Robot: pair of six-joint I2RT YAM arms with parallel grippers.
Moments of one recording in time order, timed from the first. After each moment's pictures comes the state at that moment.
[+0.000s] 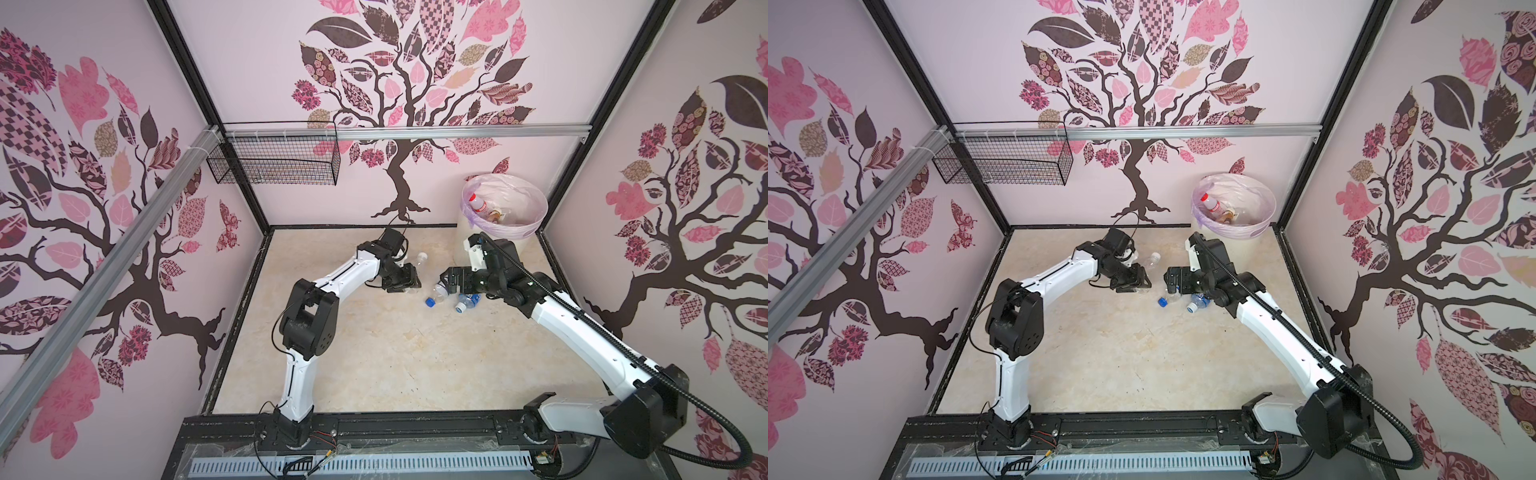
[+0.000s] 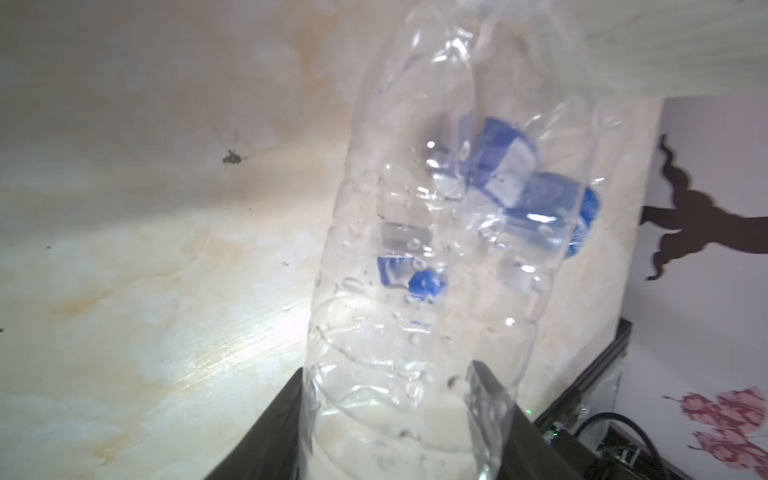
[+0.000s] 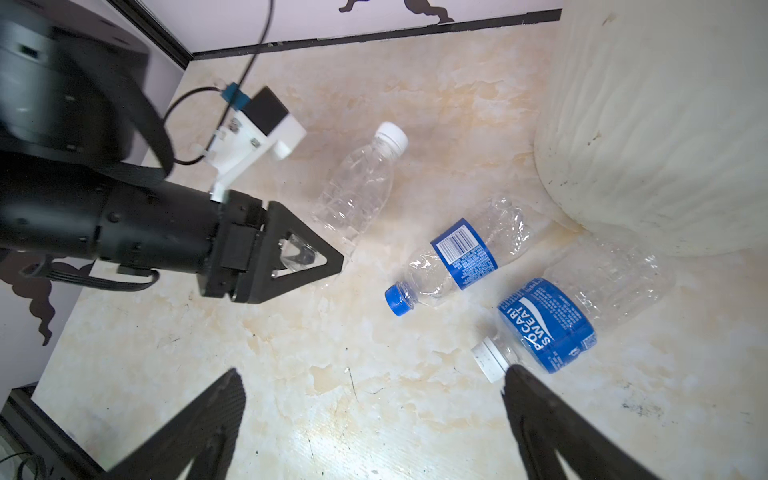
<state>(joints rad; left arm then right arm) -0.51 2.02 1.70 -0.76 0.46 -0.54 0.45 1.29 1.15 -0.55 -0.11 0.37</state>
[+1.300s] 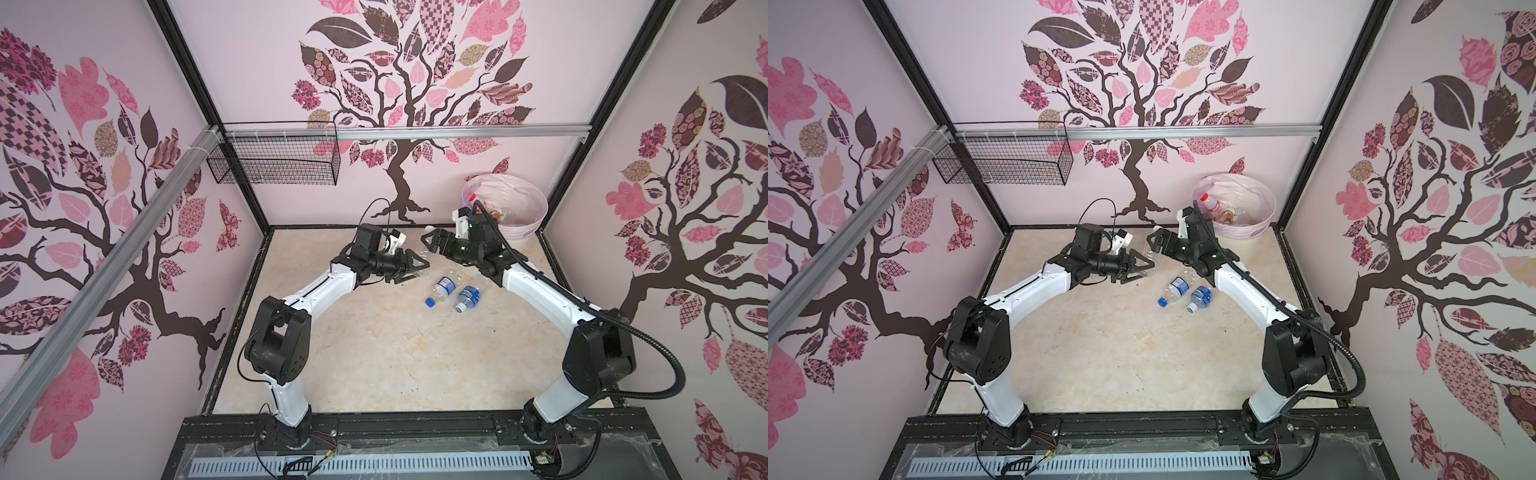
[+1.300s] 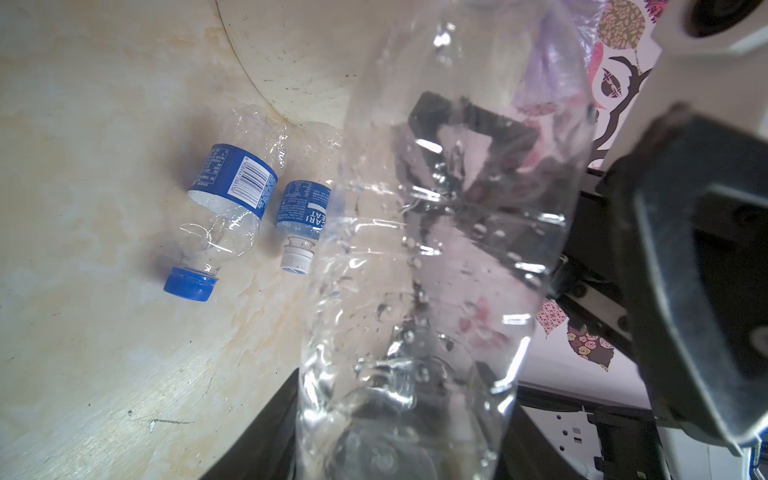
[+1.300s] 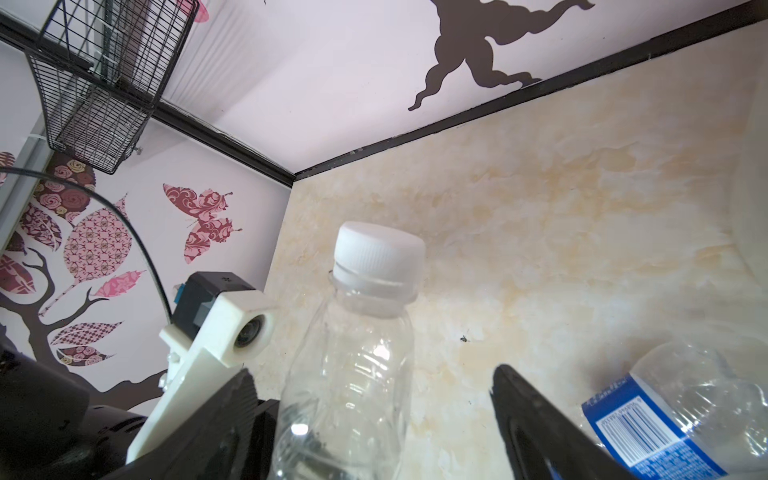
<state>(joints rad) -0.46 1.79 1.38 -0.17 0.87 -0.84 0.40 1.64 1.35 -0.16 -0.31 0.70</state>
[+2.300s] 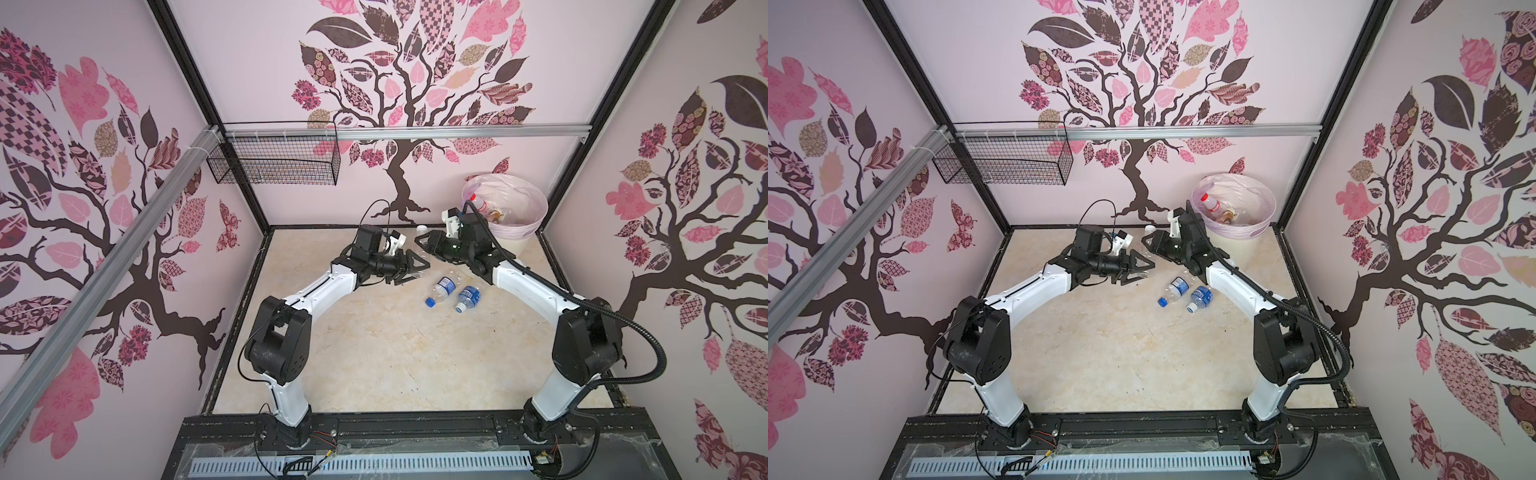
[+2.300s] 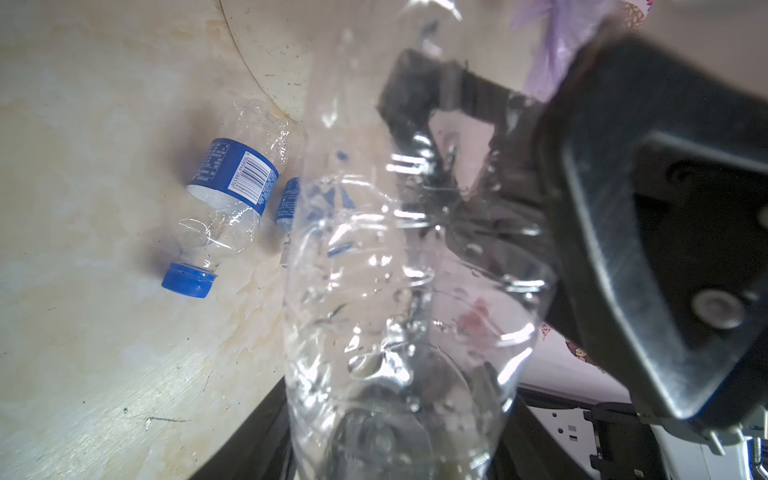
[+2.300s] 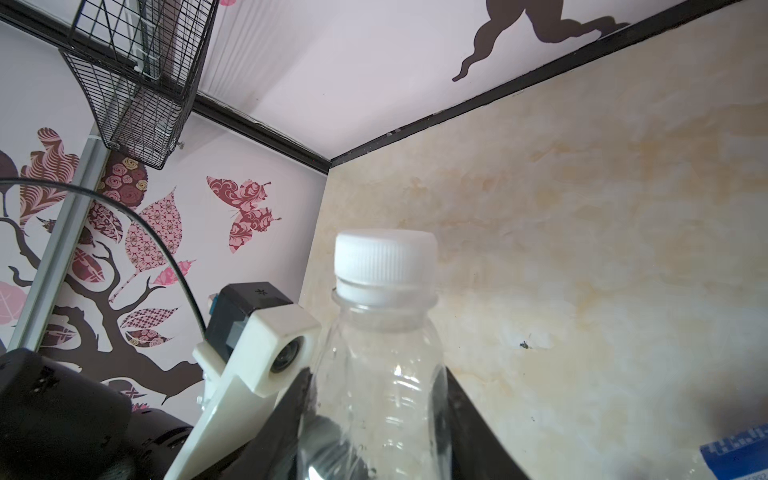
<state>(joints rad) -0.46 1.79 1.37 -0.16 0.87 -0.86 0.41 1.71 1.37 -0.06 -0.41 0.78</state>
